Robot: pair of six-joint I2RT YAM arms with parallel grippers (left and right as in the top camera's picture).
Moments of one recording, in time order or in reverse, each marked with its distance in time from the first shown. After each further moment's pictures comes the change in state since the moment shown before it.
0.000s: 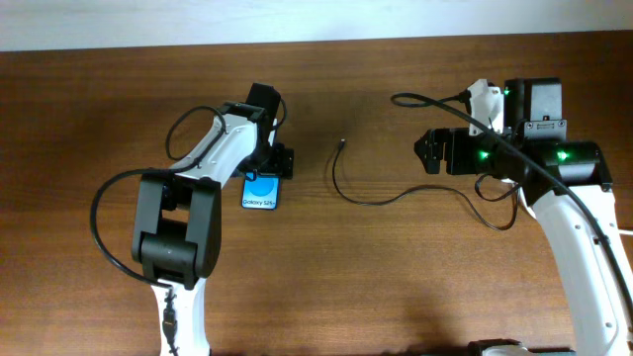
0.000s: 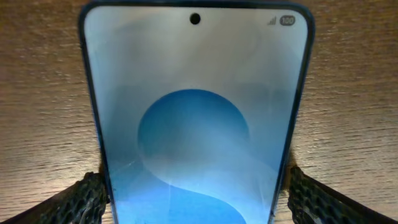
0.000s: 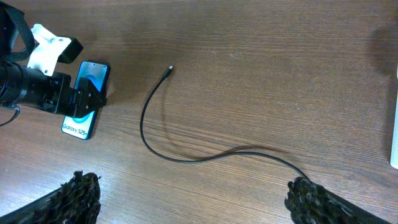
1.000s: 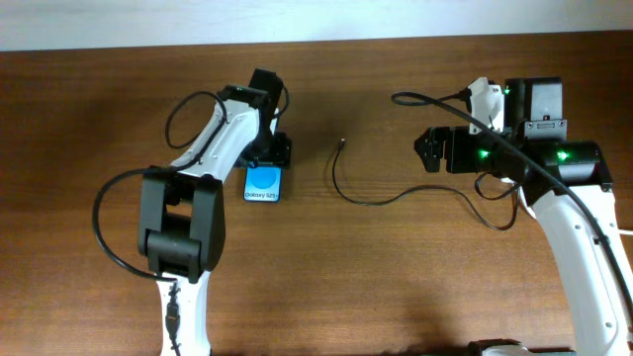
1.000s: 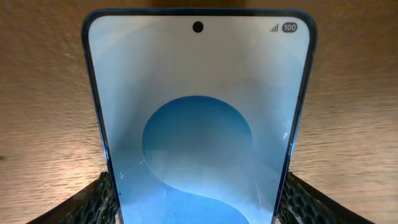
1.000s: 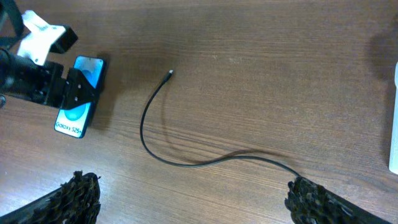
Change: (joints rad) left arm -0.002 0.047 0.181 -0.160 0.005 -0.007; right arm 0.000 0.000 0.000 0.016 0.000 -0.001
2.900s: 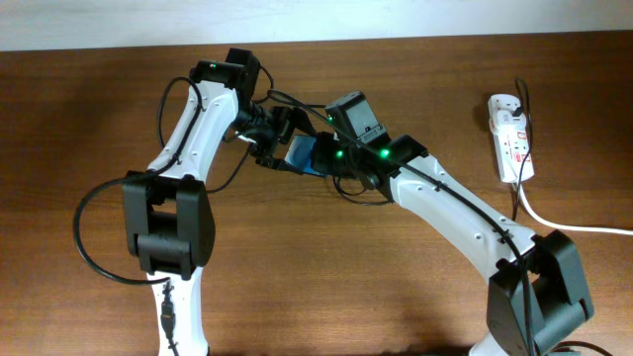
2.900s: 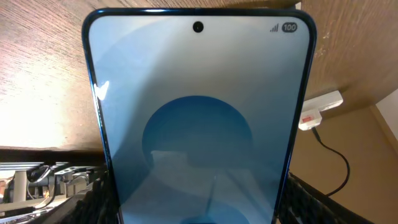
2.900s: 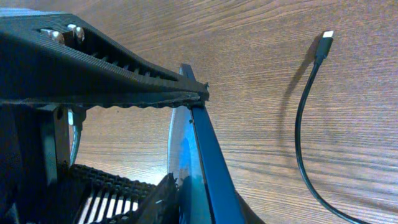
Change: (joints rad) left arm 0.072 0.004 0.173 -0.228 0.819 -1.016; right arm 0.522 0.389 0.000 0.434 0.159 0.717
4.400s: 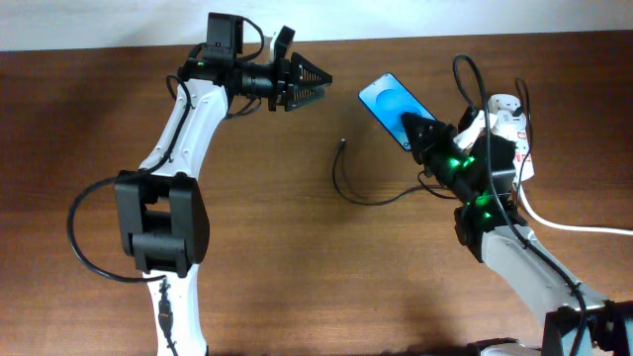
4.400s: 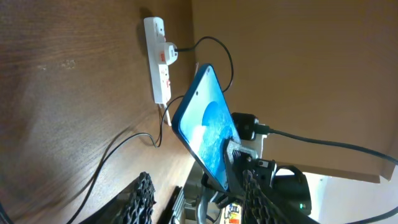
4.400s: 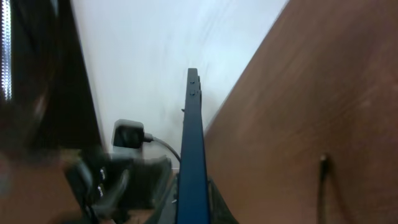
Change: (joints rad) left arm 0.044 0.007 0.011 0.695 0.445 0.591; right arm -0.439 -0.346 -0.706 1.077 -0.198 0.552
